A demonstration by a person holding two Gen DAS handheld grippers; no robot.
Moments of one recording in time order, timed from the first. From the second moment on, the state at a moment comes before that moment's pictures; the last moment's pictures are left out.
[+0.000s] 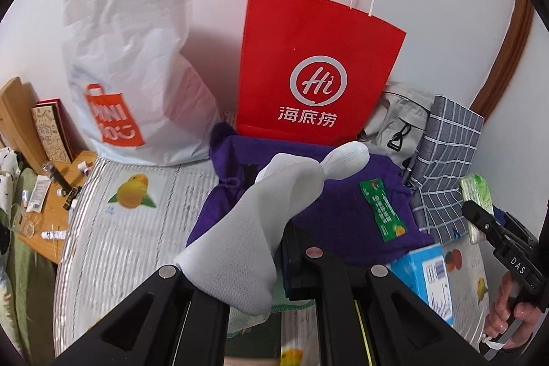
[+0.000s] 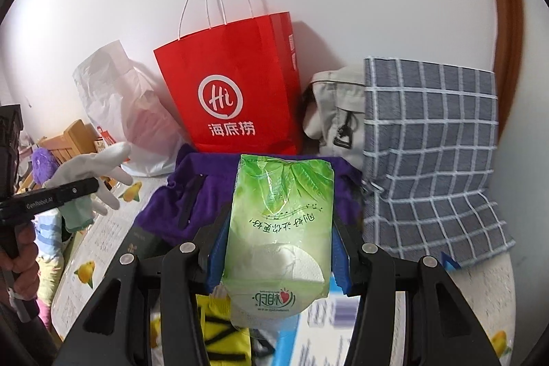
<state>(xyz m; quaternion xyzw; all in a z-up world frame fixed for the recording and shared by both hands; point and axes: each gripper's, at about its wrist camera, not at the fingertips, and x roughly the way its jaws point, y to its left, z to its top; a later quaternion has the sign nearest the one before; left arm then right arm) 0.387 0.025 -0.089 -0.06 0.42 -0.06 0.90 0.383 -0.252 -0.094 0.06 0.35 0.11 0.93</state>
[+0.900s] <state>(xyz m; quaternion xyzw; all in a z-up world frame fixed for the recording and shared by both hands) 0.486 0.020 -0.195 -0.07 0.53 -0.08 0.84 0.494 -0.236 -0.225 0.04 0.51 0.14 0.85</state>
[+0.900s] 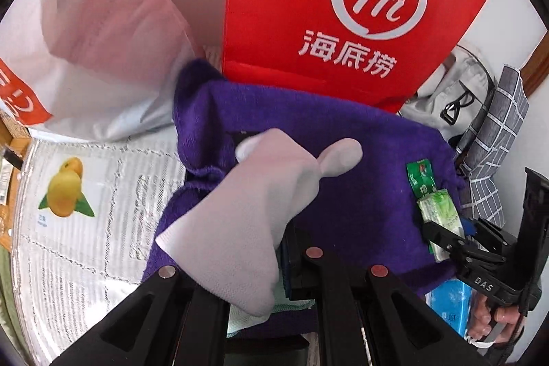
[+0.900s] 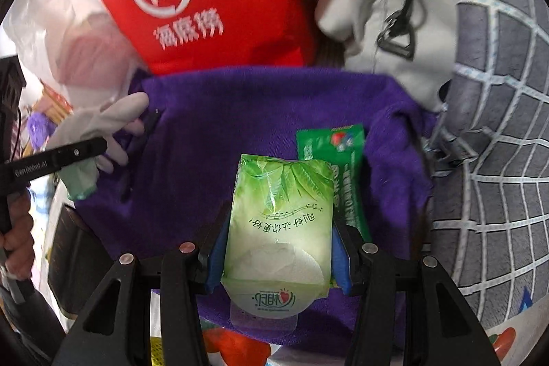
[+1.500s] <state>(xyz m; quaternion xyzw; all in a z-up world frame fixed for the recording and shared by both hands) 0.496 -0.001 -0.209 -0.06 0.56 -0.11 0.82 0.500 -0.230 -0.238 0.03 0.53 0.12 0.84</state>
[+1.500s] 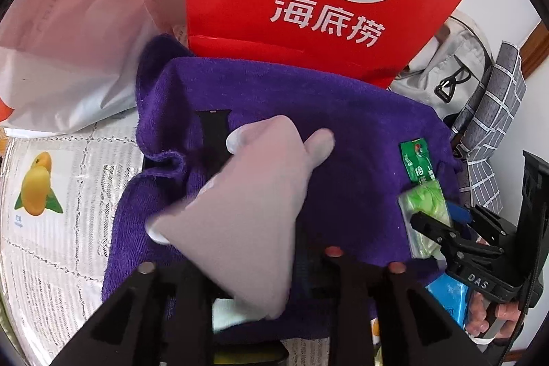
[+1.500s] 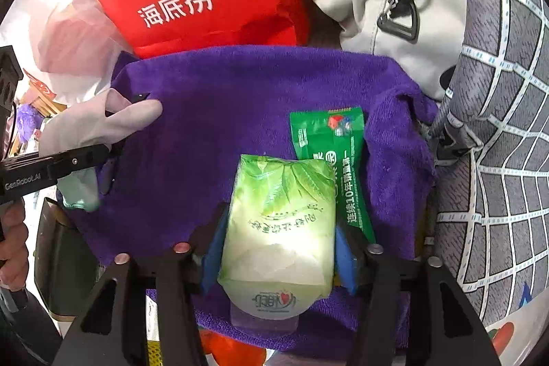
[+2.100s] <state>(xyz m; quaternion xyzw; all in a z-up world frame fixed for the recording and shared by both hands) 0.475 0.009 -0.158 -0.05 0.50 -0.10 0.86 0.446 -0.222 -0.167 0.02 0.43 0.12 0.89</state>
